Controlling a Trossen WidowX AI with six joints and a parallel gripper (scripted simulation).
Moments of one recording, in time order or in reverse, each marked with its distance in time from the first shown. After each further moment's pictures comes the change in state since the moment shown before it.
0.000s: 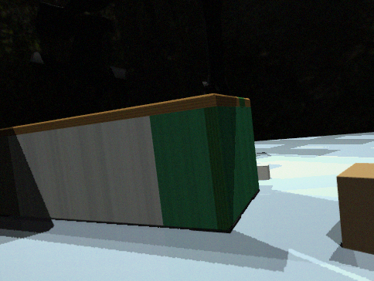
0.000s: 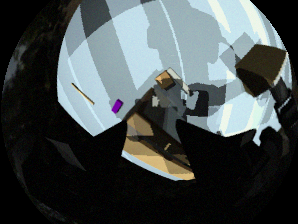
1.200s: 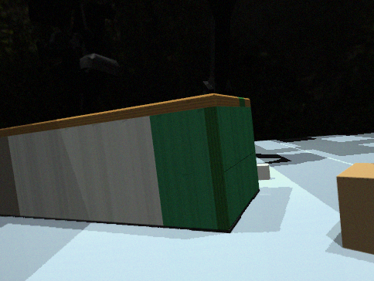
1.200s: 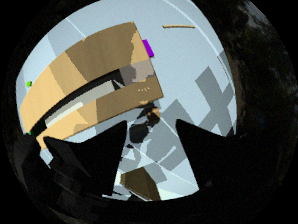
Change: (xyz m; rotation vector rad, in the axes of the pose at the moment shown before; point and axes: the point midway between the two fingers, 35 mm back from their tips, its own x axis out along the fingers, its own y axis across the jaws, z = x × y) arm 0.010 -0.007 -0.026 -2.096 -0.137 -0.256
